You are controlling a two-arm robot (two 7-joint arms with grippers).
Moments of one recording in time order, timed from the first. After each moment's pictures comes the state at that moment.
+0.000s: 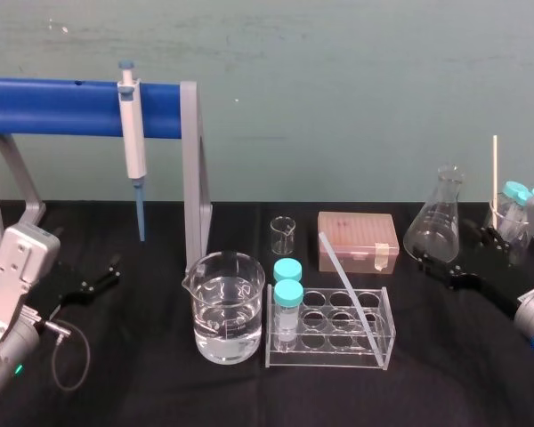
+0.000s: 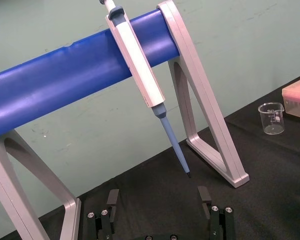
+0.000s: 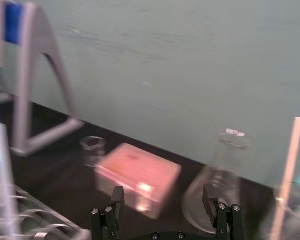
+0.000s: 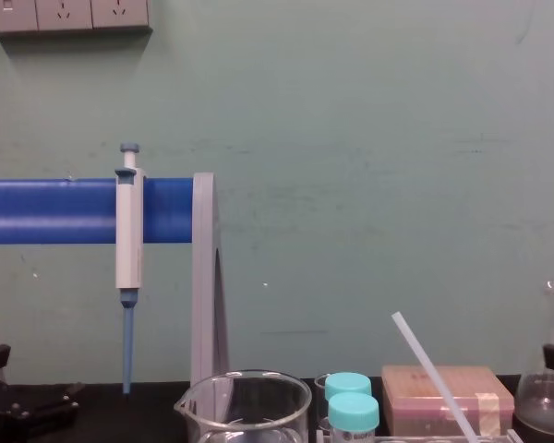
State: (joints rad) left arm -0.20 0.60 0.45 -1.41 -0.25 -0.12 0.03; right arm 0.20 0.62 -0.35 -1.47 0.46 0.00 0.18
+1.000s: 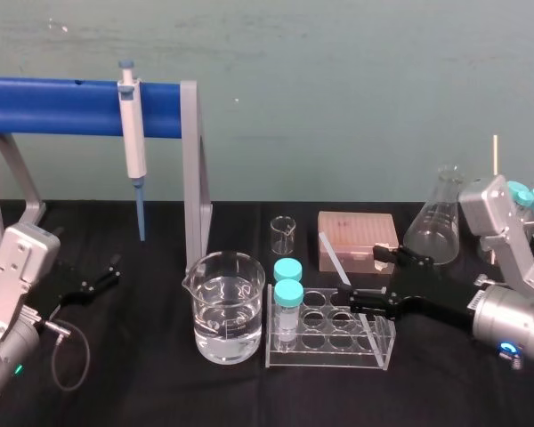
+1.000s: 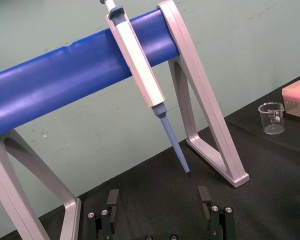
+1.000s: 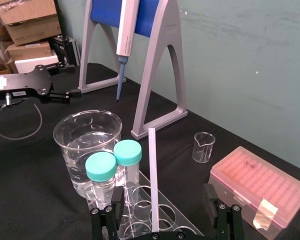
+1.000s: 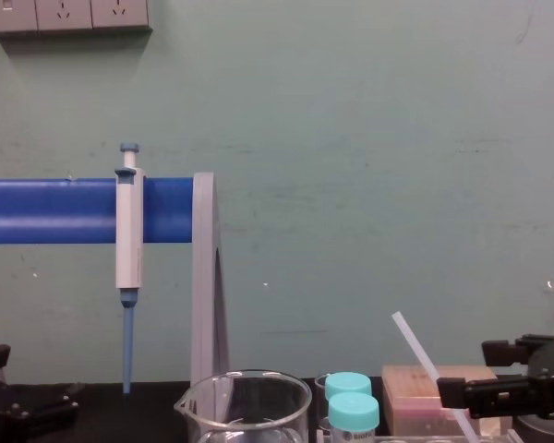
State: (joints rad) left arm -0.20 0.60 0.45 -1.41 -0.25 -0.12 0.03; right arm 0.28 0.64 -0.42 -1.57 0.50 0.21 0.51
